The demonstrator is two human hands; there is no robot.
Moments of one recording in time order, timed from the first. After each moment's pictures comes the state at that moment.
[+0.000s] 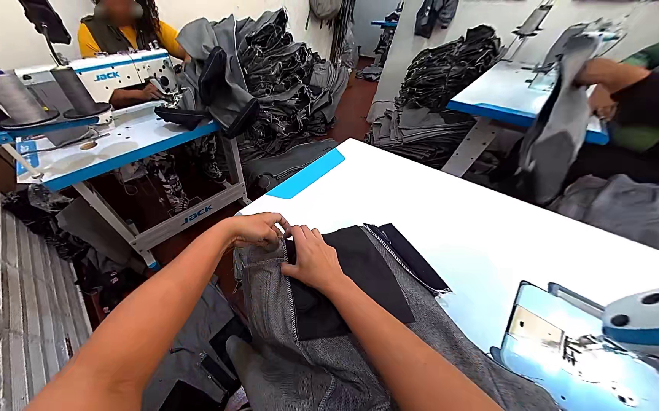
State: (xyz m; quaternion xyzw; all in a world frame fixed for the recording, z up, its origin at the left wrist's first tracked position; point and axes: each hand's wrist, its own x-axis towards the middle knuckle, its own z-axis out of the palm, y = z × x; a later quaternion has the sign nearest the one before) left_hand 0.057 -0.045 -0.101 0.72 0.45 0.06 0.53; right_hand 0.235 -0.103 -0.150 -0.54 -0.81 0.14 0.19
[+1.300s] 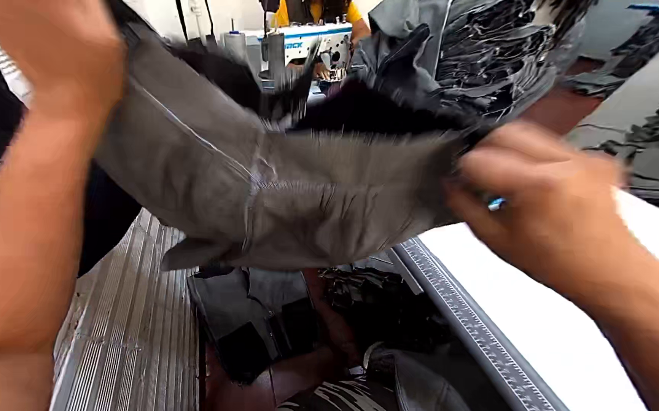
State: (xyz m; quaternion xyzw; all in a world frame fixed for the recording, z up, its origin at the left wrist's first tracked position) left_hand -0.279 -0.277 0.077 0.46 0.76 0.25 -0.39; right_hand 0.149 -0.151 0.013 -0.14 -0.92 -0.11 0.35
